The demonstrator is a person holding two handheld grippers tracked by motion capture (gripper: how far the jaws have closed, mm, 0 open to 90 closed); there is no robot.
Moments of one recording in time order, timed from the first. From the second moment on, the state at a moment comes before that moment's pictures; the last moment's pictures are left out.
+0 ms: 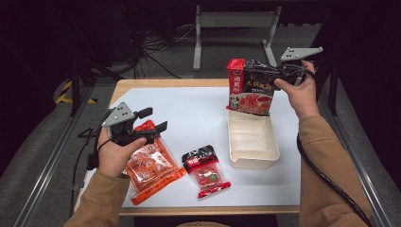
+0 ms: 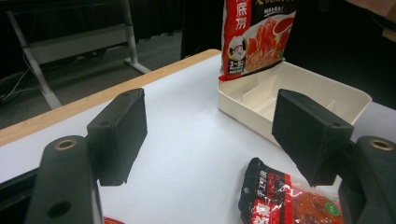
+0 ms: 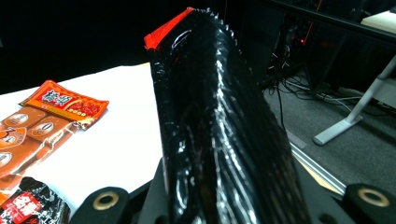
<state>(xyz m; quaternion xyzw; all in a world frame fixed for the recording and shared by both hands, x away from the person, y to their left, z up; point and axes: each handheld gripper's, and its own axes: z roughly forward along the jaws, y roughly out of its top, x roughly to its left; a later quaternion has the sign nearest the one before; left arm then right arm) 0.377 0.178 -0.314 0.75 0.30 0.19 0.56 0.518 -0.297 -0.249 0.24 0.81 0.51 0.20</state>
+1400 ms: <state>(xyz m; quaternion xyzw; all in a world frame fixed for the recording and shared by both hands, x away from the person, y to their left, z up) 0.379 0.180 -0.320 0.76 0.31 0.17 0.55 0.528 -0.300 -0.307 0.26 0.82 0.49 0.17</state>
